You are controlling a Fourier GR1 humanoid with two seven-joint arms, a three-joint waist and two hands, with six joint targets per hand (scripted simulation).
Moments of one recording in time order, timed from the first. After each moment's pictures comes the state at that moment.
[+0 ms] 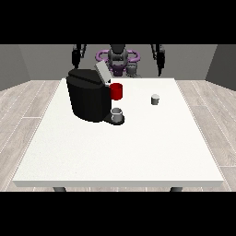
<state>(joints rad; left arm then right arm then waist) 0.02 0.13 -0.01 -1.55 -0.04 -0.05 0.03 -0.03 -0.10 0.02 -1.57 0.03 0.00 -0.02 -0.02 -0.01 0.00</state>
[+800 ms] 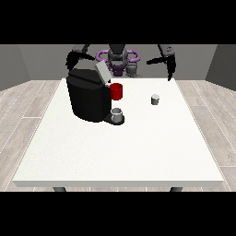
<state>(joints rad) -0.17 0.31 0.16 -1.36 -0.01 -0.17 -0.10 -0.03 -0.02 -0.02 -1.58 0.00 -0.07 -0.10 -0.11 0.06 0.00</state>
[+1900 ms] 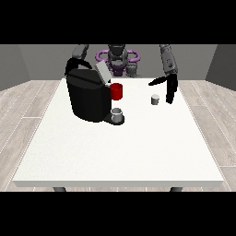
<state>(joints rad) -0.46 0.40 0.14 -0.86 -0.22 -0.15 -0.16 -0.15 -0.02 -0.02 -1.53 0.00 -0.13 -0.07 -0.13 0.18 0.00</state>
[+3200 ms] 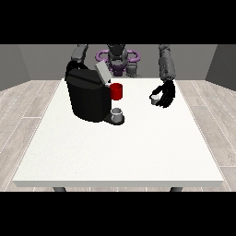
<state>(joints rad) -0.58 0.40 0.07 -0.60 -0.51 0.10 -0.29 -0.23 -0.03 -0.02 -1.45 0.04 -0.16 0.00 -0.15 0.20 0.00</state>
